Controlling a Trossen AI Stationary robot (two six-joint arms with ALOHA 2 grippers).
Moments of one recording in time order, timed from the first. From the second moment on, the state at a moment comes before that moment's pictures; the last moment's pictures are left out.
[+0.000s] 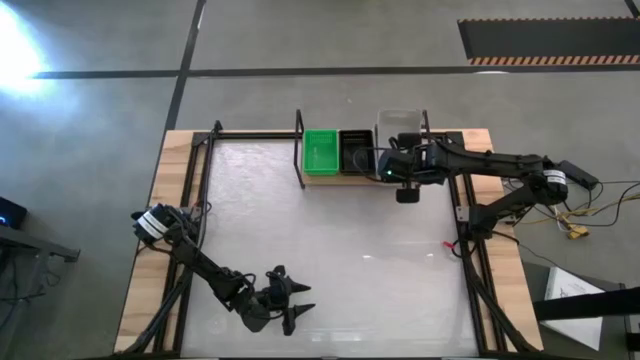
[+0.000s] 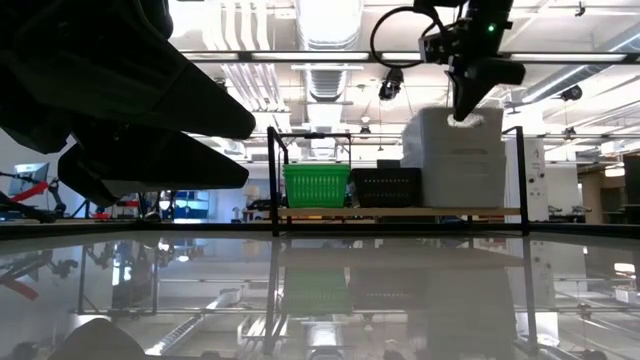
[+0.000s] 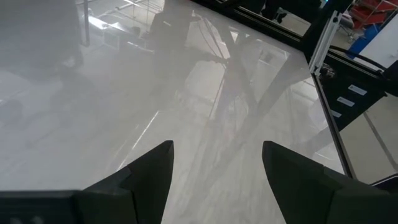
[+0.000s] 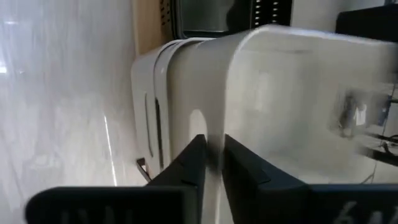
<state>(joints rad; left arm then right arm) -0.74 1.90 0.82 0.60 -0.79 -0.80 -0.20 1.40 1.27 -1.18 0.50 -0.30</state>
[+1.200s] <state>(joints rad) -0.74 1.90 0.82 0.60 -0.79 -0.80 0.17 0.68 0.52 -0.32 0.03 0.32</state>
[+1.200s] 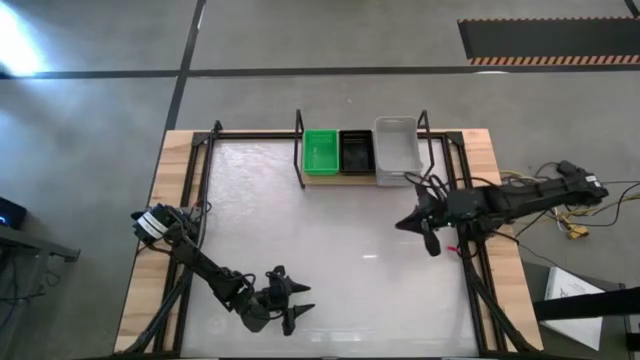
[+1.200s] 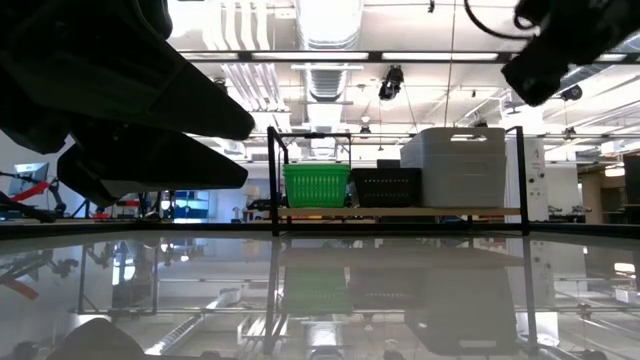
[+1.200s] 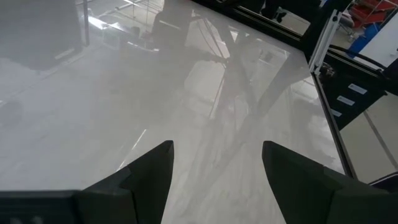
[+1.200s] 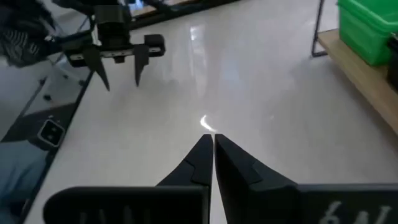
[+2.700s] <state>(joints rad) -0.65 1.54 0.52 0.65 -0.79 -0.64 -0.23 0.01 0.01 0.02 -0.04 0.13</state>
